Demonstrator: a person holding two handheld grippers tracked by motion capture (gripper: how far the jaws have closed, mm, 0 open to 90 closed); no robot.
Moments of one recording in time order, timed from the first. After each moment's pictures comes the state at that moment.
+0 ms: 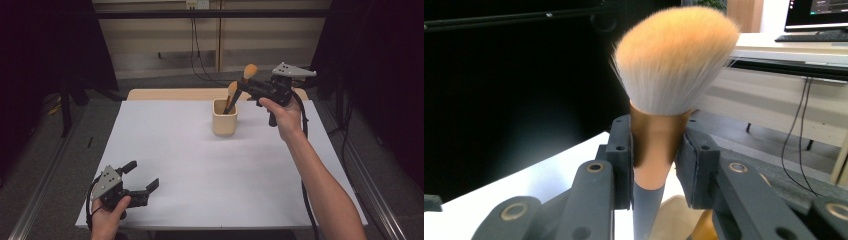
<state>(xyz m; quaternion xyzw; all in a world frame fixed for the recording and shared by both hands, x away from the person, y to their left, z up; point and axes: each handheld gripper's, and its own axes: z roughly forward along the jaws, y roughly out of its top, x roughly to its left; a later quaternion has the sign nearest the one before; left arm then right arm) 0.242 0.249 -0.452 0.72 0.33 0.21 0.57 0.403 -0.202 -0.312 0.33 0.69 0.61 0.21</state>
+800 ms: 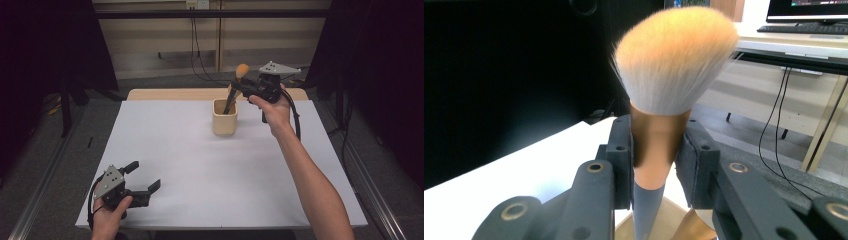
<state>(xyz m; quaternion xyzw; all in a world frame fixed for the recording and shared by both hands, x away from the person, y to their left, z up) 0.244 0.247 -0.453 0.73 0.33 0.21 0.56 0.426 -0.185 -0.326 0.34 0.70 0.58 0.23</state>
